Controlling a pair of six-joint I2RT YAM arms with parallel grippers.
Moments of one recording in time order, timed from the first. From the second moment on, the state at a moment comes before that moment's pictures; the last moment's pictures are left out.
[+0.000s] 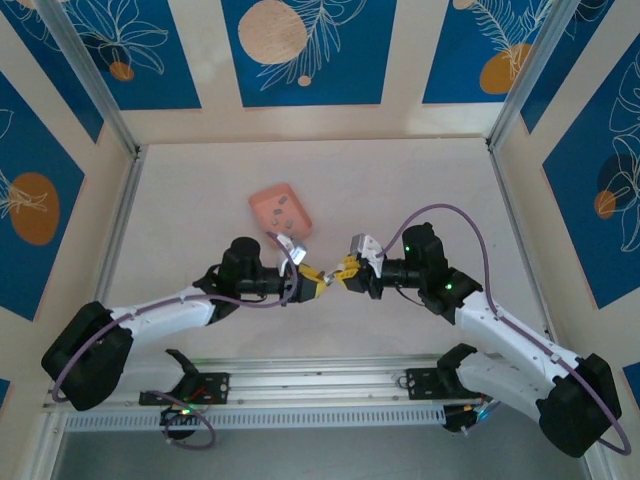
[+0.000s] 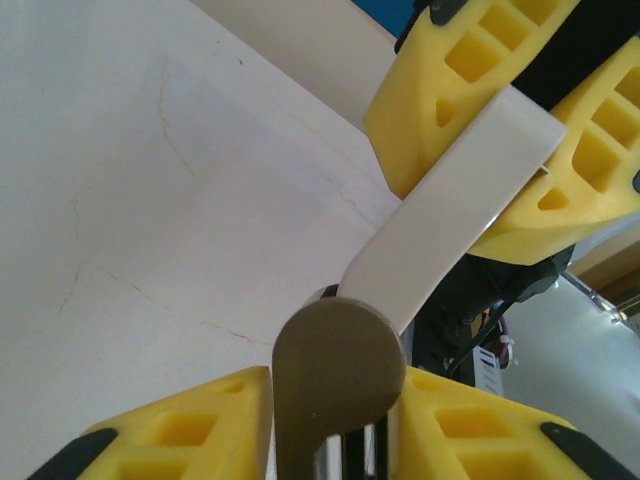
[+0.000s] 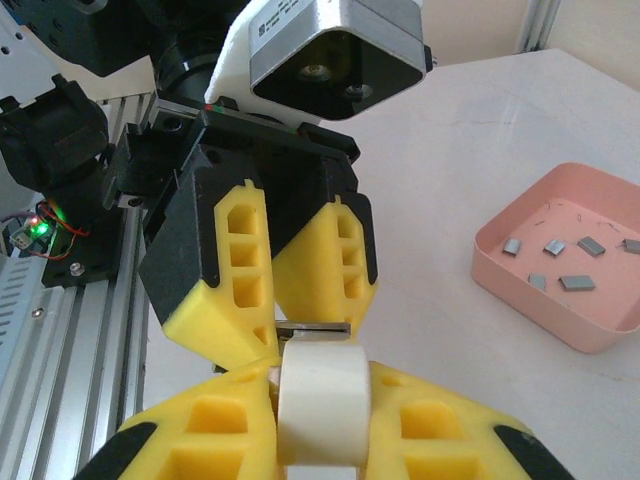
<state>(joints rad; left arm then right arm) -0.72 1.26 0.51 0.41 0.72 -0.36 0.58 0.93 0.59 -0.09 -0.70 -0.26</state>
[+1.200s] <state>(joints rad) -0.72 1.33 0.38 0.73 0.36 -0.56 0.82 0.92 0.48 0.09 -0.09 0.68</state>
